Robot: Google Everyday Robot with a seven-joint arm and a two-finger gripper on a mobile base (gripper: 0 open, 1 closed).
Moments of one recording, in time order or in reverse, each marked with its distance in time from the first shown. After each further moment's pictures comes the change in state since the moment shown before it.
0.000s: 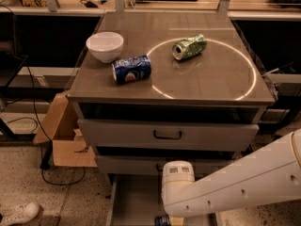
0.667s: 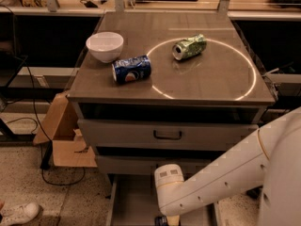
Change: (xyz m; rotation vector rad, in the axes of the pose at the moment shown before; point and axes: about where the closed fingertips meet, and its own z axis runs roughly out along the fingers) arm -0.006 -0.004 0.052 -0.006 0.034 -0.018
